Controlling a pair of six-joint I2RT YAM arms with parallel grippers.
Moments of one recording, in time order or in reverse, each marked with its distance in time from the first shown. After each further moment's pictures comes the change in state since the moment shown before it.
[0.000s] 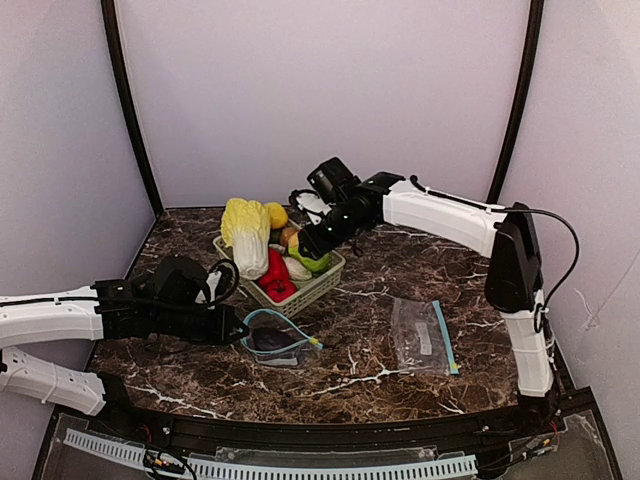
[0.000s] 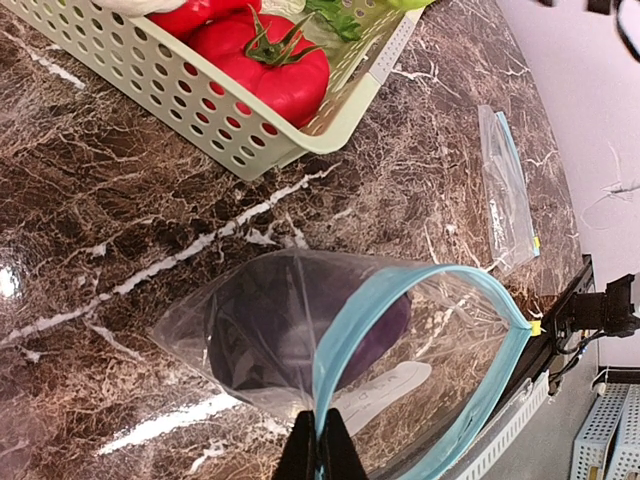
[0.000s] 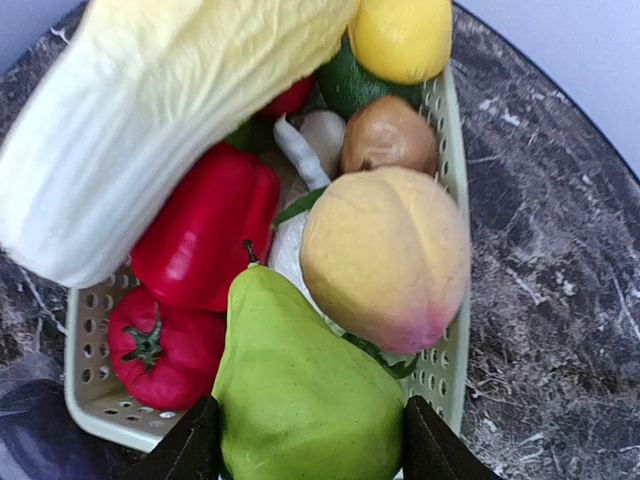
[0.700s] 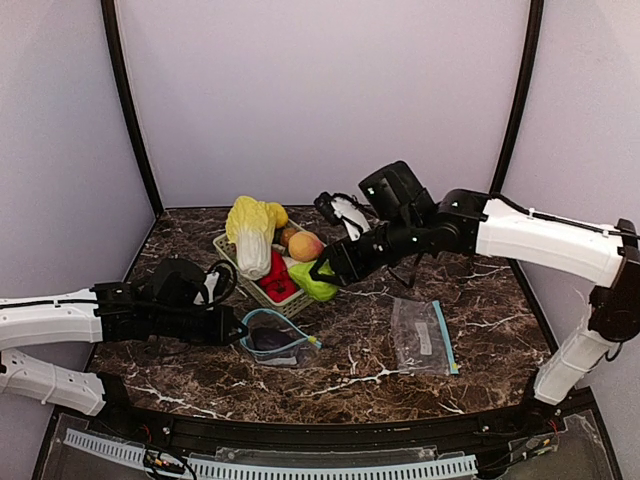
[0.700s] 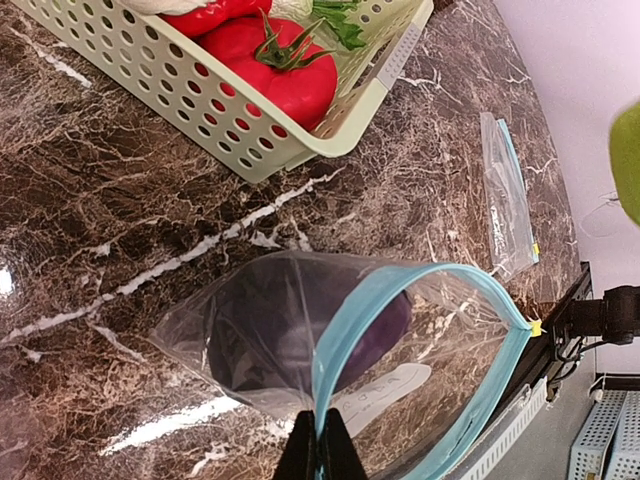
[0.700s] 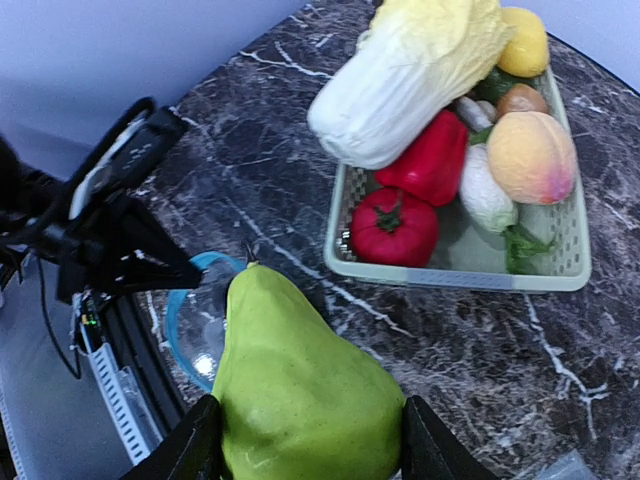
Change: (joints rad) left arm 0.003 -0.013 -0.022 0.019 -0.011 -0.022; right arm 0.104 -0.597 -0.568 0.166 -0.185 0.193
